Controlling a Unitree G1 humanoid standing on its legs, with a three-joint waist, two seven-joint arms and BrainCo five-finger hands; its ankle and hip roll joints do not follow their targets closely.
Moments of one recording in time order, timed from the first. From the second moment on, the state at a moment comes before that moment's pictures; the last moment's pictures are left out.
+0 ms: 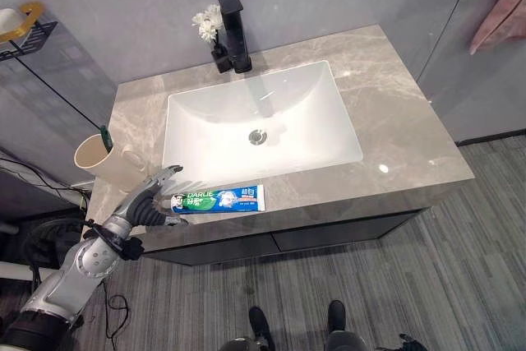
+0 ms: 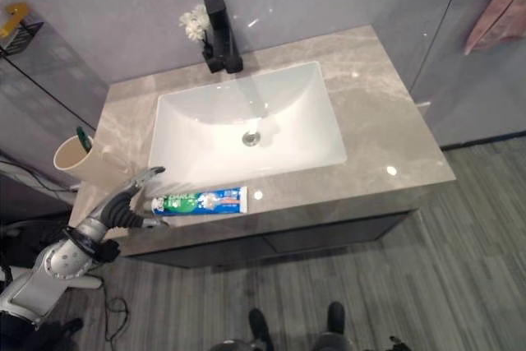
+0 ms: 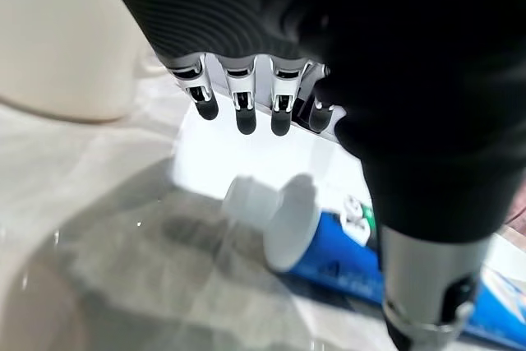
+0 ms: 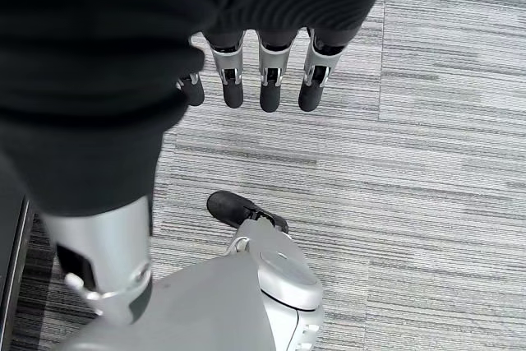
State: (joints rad) left arm -0.04 0.89 -0.18 0.14 0.14 -0.31 0.04; right arm 0.02 -0.39 0.14 1.31 0.01 -0.10 -0.04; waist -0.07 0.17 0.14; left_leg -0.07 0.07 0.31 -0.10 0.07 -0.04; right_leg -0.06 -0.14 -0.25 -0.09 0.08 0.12
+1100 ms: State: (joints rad) left arm -0.04 0.89 -0.25 0.17 0.22 -0.35 0.06; right arm 0.01 -0.41 0.14 1.30 0.01 -0.11 -0.04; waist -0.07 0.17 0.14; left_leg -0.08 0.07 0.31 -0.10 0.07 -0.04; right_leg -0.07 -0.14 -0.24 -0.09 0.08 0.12
